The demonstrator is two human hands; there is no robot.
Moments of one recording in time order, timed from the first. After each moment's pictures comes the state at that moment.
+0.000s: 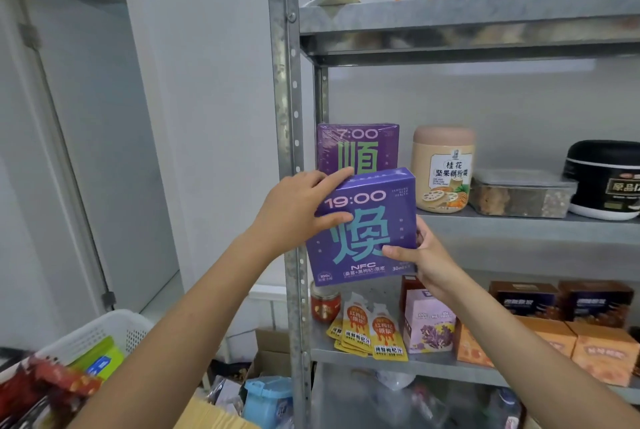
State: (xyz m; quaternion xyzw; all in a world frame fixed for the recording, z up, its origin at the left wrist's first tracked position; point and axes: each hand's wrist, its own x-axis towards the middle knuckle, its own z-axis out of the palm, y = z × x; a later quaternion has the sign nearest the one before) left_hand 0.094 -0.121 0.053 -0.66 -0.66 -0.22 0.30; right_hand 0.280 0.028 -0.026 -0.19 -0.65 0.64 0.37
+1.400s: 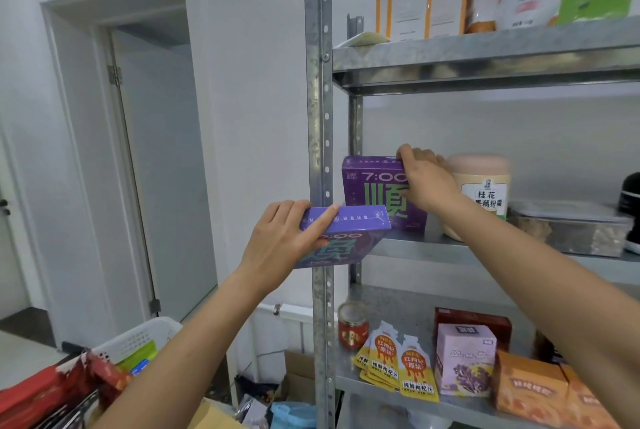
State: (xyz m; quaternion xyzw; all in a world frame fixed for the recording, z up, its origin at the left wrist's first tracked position) left_hand 0.053 -0.156 0.030 -0.55 -0.54 -0.11 0.63; right_hand 0.207 0.088 0.110 -0.27 -0.89 -0.14 0.34
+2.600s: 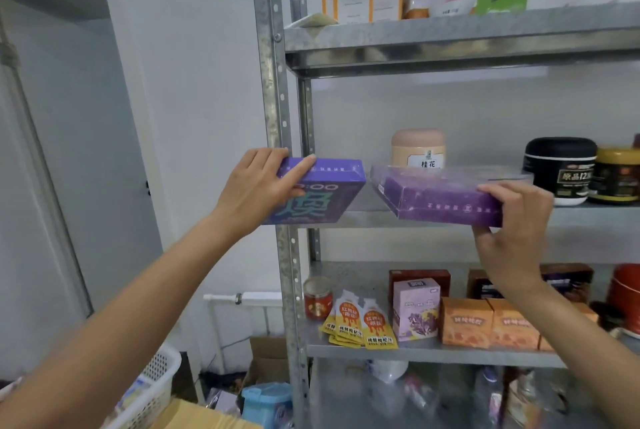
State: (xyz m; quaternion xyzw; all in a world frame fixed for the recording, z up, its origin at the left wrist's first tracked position) left_hand 0.059 -0.151 0.082 -0.62 -0.51 -0.10 0.59; right_hand 0.386 0.007 0.004 -0.20 -0.69 -0.19 0.67
